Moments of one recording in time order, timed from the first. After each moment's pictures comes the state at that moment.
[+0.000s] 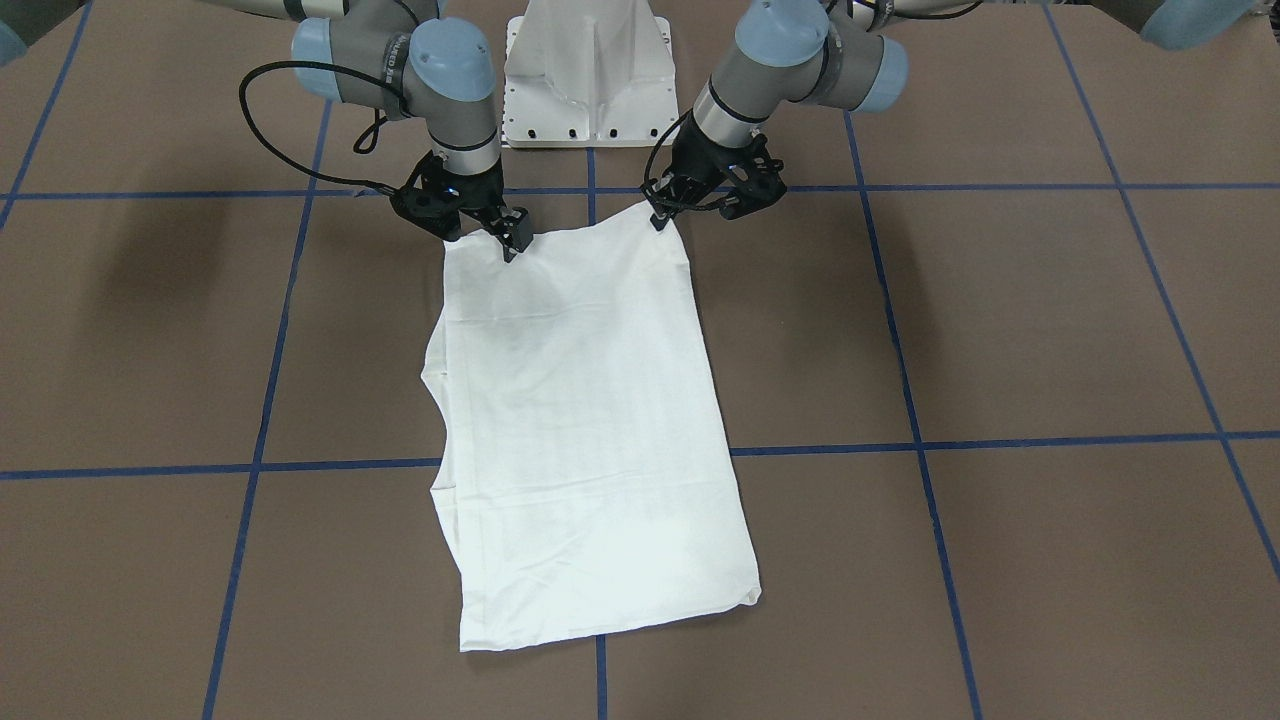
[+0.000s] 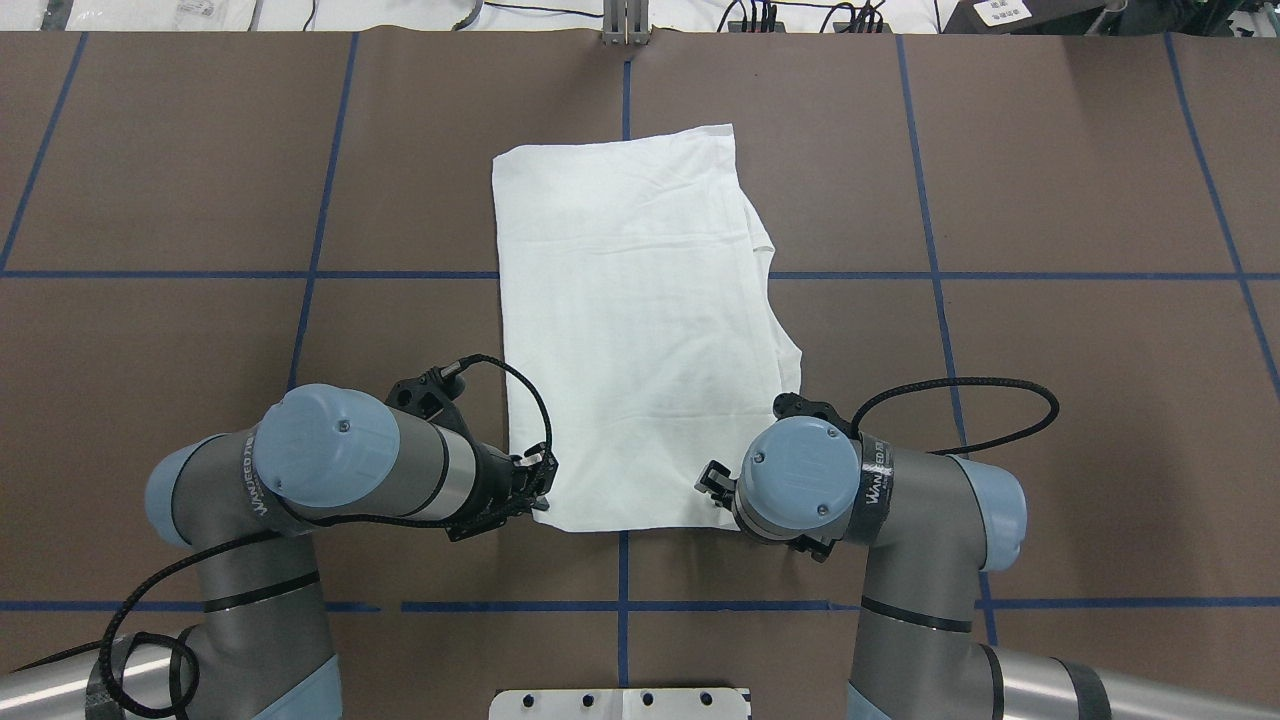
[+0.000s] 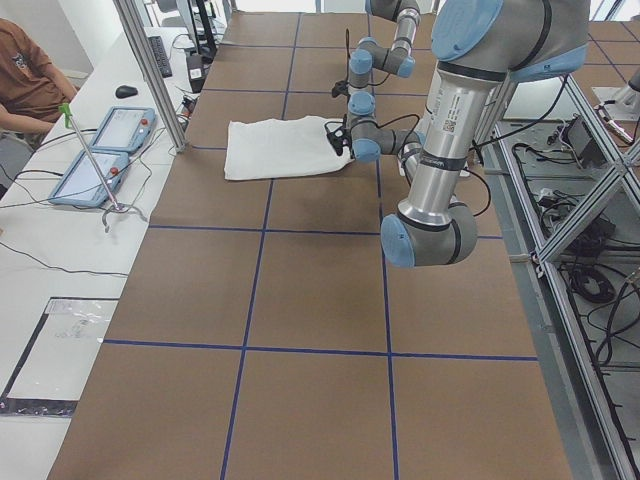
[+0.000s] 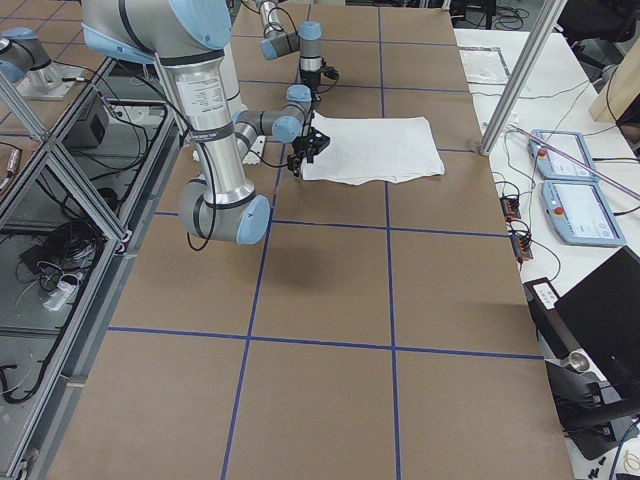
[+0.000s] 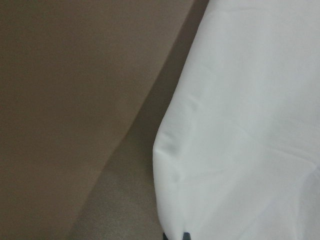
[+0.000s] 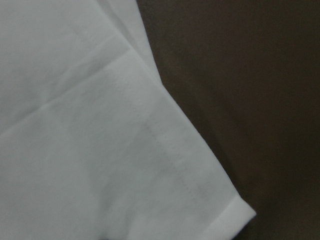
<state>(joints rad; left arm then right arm) -0.36 -1.99 -1.84 -2.00 -1.85 -1.95 0.30 -1.13 1.82 -1.57 1.74 1.90</state>
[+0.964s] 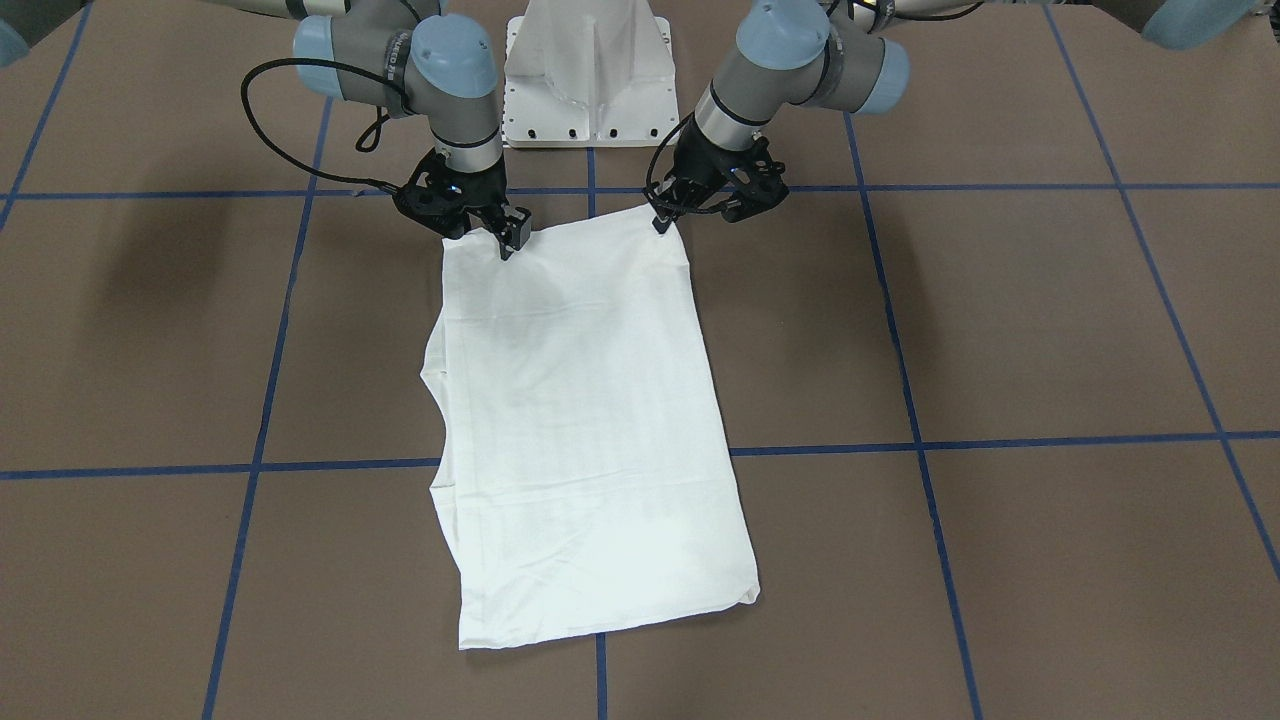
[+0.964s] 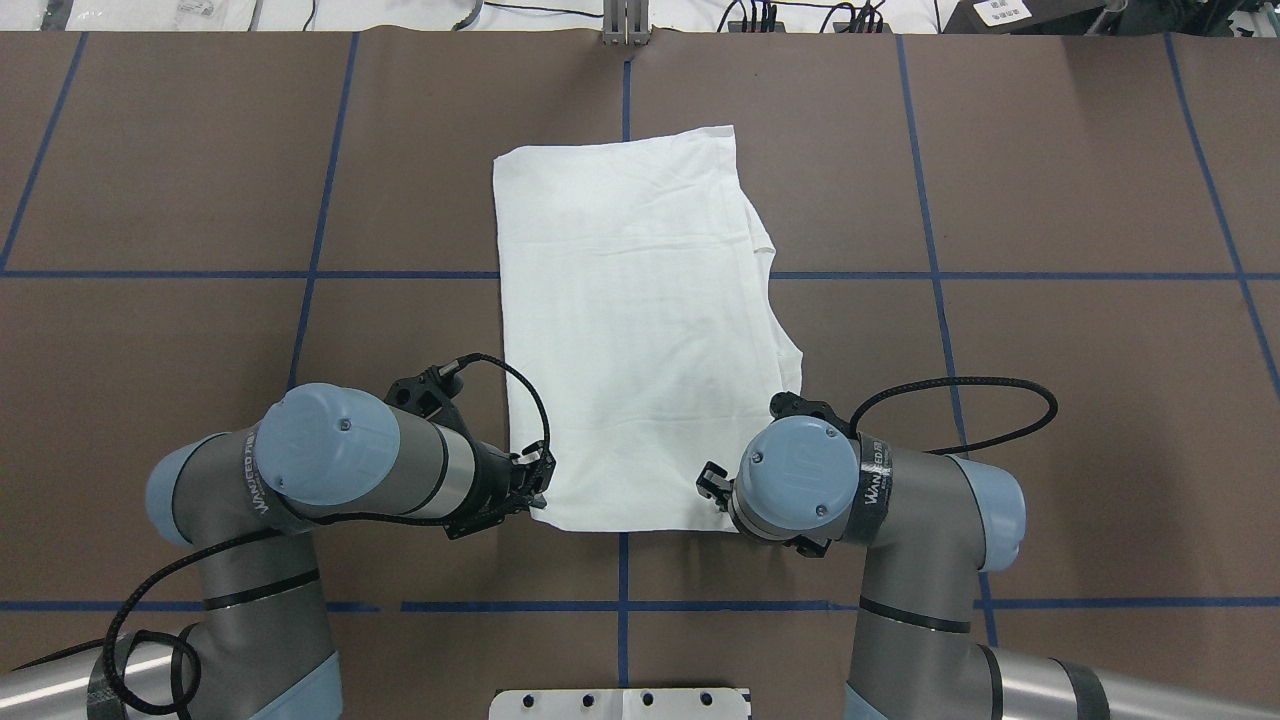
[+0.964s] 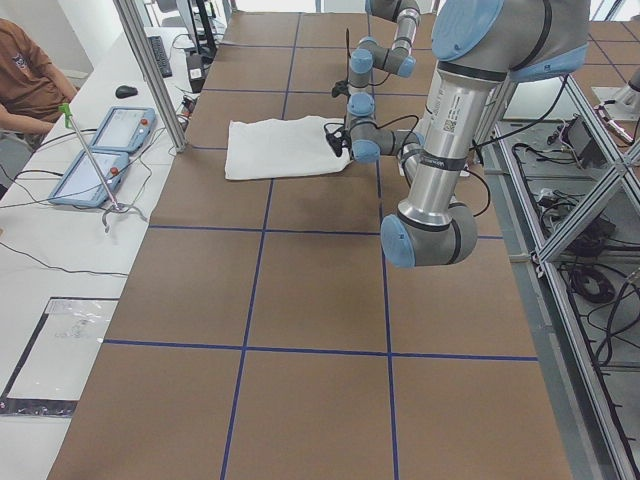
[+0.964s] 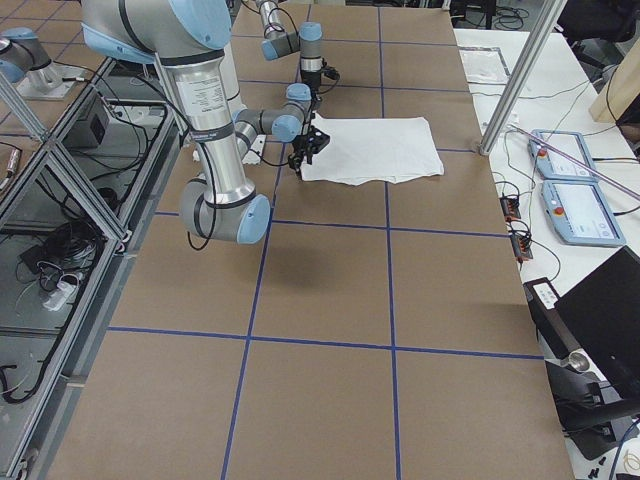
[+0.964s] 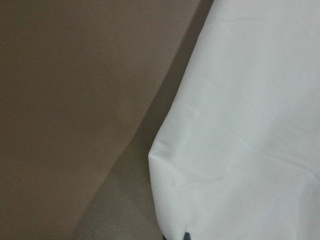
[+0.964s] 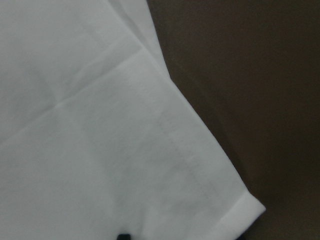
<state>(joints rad) -0.36 -1.99 -1.83 -2.00 -1.85 -1.95 0.30 -1.12 1.82 -1.57 1.74 1.90</state>
